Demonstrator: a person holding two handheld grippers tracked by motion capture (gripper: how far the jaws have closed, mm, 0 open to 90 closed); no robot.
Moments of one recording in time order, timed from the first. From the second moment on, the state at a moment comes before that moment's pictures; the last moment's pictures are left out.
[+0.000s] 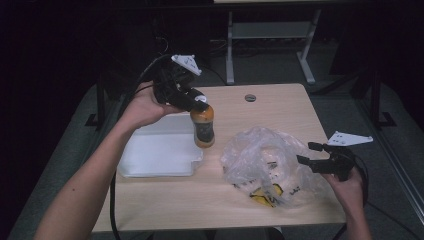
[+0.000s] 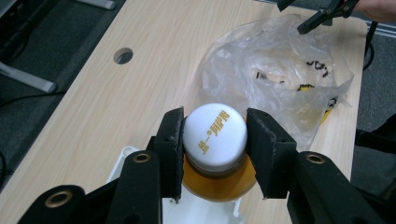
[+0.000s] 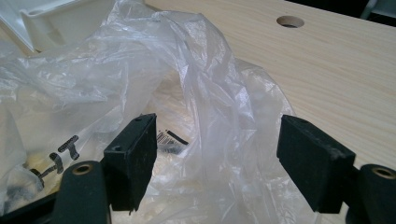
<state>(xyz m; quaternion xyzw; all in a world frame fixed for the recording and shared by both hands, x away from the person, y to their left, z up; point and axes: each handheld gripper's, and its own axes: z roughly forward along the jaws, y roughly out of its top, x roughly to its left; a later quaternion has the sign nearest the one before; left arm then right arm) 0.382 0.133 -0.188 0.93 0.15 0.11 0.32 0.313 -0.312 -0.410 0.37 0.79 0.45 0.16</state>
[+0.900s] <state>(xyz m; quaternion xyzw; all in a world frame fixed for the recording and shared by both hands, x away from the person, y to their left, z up) 0.383 0.189 -0.212 0.93 0.20 0.10 0.31 0.313 -0.309 -0.411 0.37 0.80 0.45 0.15</state>
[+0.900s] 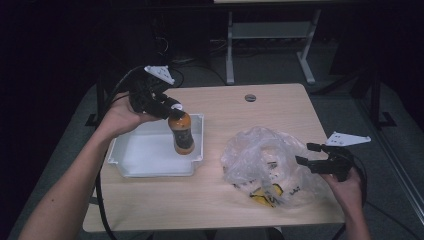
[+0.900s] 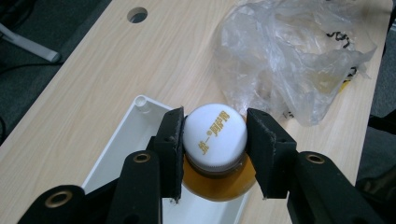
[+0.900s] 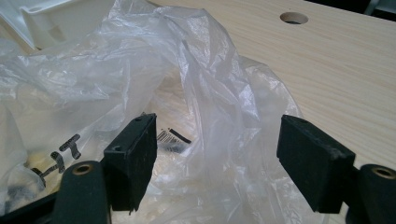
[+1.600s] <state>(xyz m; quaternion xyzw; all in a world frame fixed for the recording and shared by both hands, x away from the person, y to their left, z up) 0.390 0.198 -0.245 0.92 0.22 0.10 0.31 0.314 -0.308 -0.412 0.37 0.80 0.45 0.15</state>
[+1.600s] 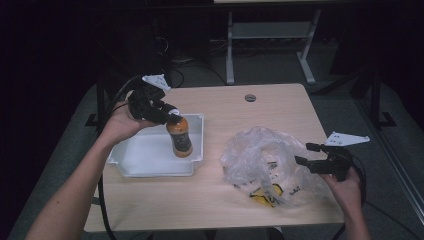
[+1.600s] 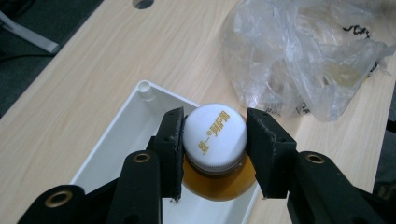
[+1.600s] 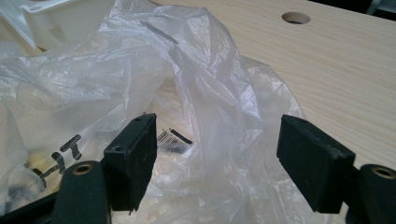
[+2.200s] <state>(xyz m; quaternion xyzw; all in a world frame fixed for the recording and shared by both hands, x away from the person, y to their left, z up) 0.398 0.202 -0.277 0.92 0.23 0.09 0.31 0.314 -0.305 -0.410 0.37 0.80 0.45 0.16</state>
